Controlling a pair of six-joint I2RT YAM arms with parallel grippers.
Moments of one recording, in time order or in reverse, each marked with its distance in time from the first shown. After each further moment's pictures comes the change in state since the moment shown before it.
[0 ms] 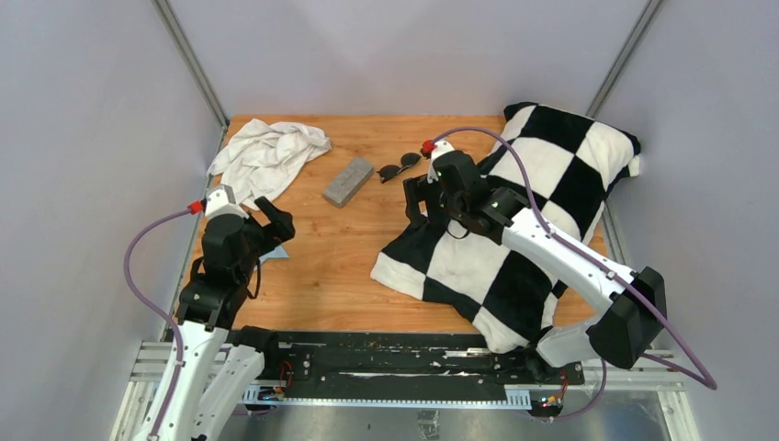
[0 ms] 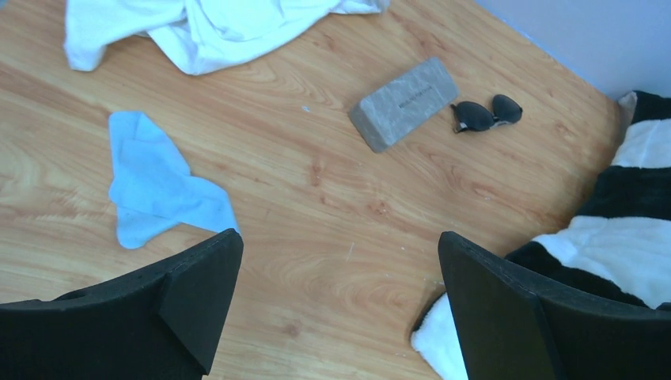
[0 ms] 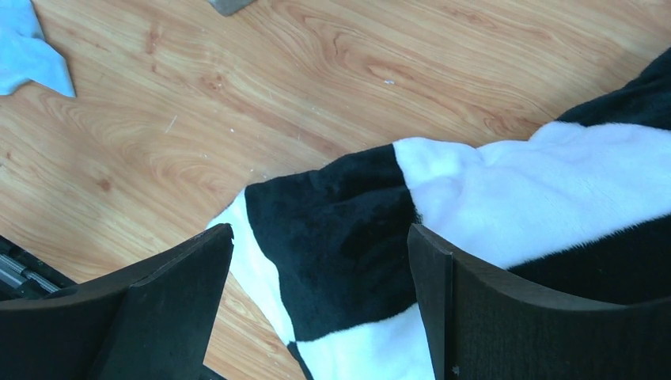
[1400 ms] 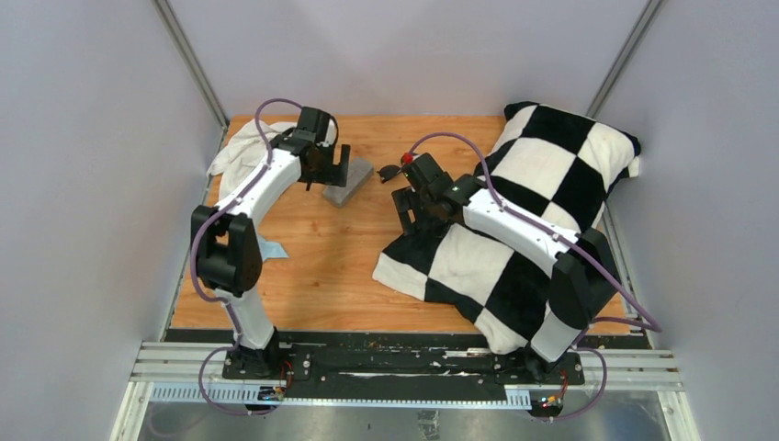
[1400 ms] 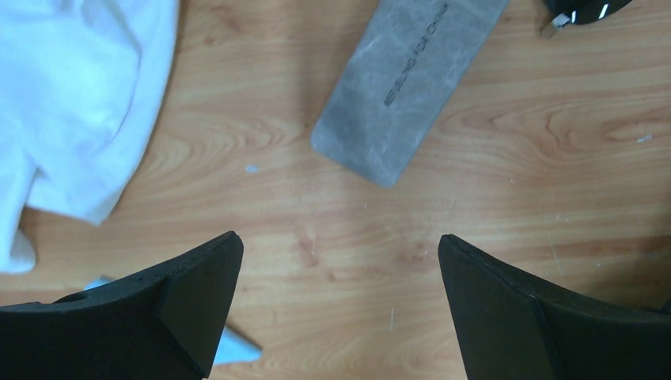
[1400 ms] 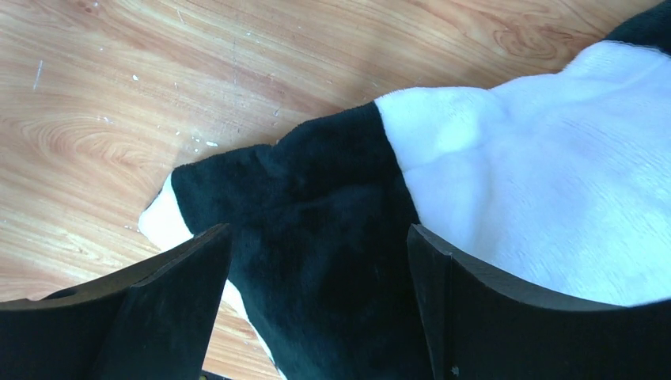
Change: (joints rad) left arm -0.087 1.173 0.759 -0.154 0.088 0.433; right arm 0.013 0.299 0.142 -0.181 0.064 0.061
